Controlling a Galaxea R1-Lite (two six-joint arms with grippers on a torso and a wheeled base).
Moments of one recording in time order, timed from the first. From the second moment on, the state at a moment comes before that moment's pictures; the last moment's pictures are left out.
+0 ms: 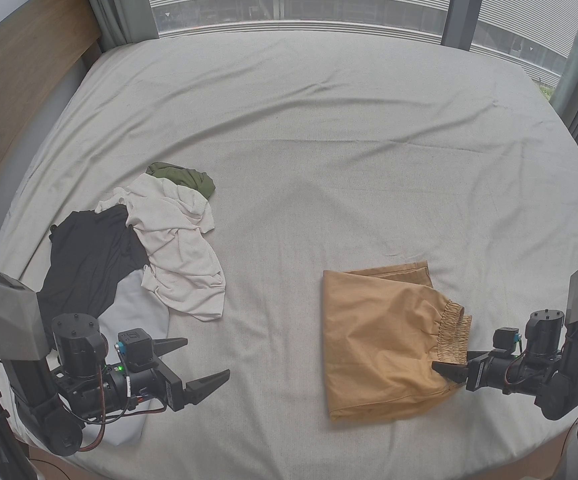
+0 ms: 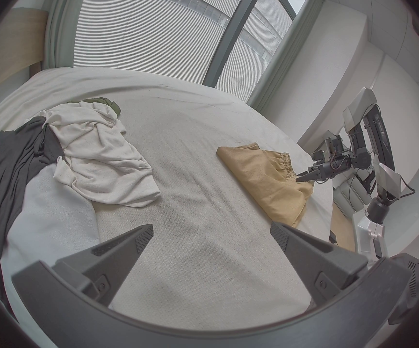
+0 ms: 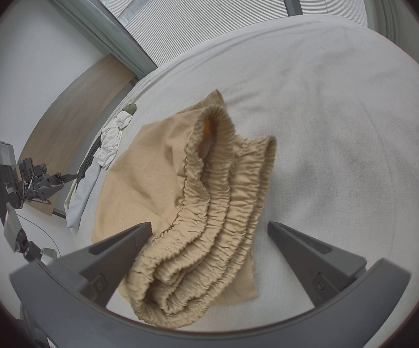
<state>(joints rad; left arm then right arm) -0.32 2.05 -0.10 -1.55 -0.40 0.03 0.08 2.21 -0.07 -1.54 0.45 0.14</state>
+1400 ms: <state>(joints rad) -0.33 2.04 -0.09 -1.55 -0.40 0.03 0.17 2.27 -0.16 -1.54 0.66 0.43</state>
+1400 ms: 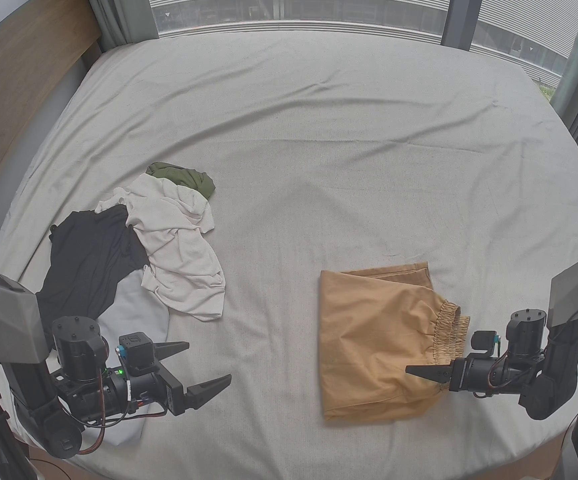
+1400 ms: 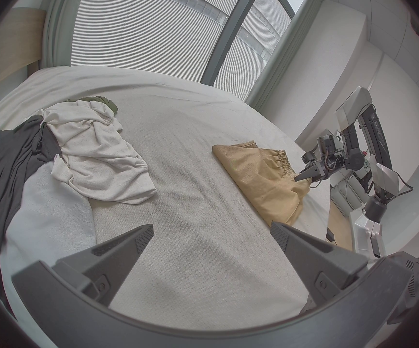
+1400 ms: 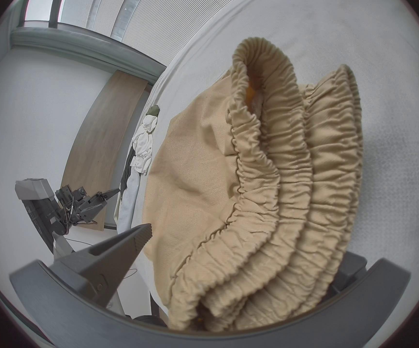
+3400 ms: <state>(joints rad) -0.32 2.02 -0.07 -1.55 -0.40 0.02 0.32 1.83 -0.35 -1.54 0.79 0.71</state>
